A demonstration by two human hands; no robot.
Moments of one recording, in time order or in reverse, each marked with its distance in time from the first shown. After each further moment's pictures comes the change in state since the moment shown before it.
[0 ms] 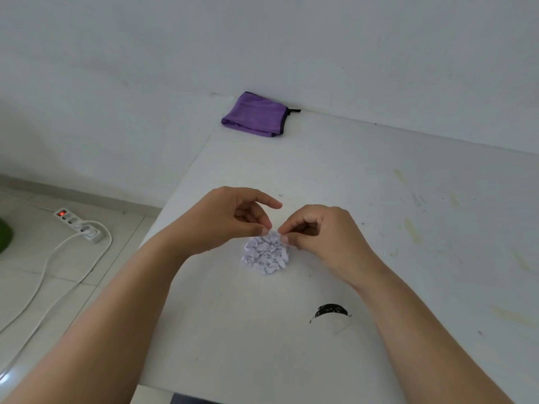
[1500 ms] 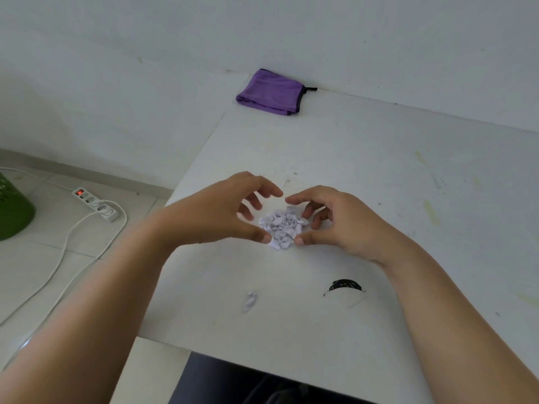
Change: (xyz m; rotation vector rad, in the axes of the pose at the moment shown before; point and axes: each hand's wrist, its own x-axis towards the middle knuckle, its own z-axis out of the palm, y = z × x) left_hand -0.028 -0.007 -0.008 0.266 -0.096 0.022; right_hand 0.002 0.009 -0.005 -0.166 -0.233 -0.001
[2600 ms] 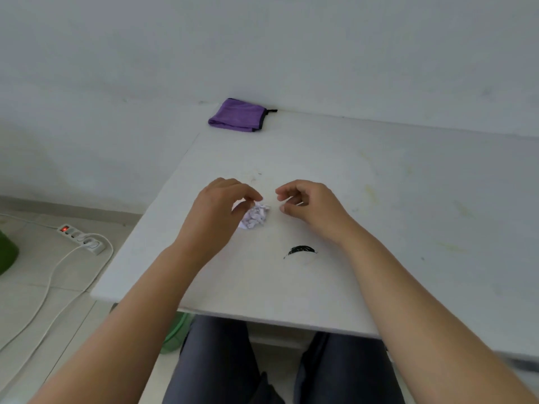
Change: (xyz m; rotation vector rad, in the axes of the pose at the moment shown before) left_hand -0.012 0.027 0.062 0.318 0.598 0.182; right_hand -0.034 0.014 0.004 0.110 0.319 -0.030
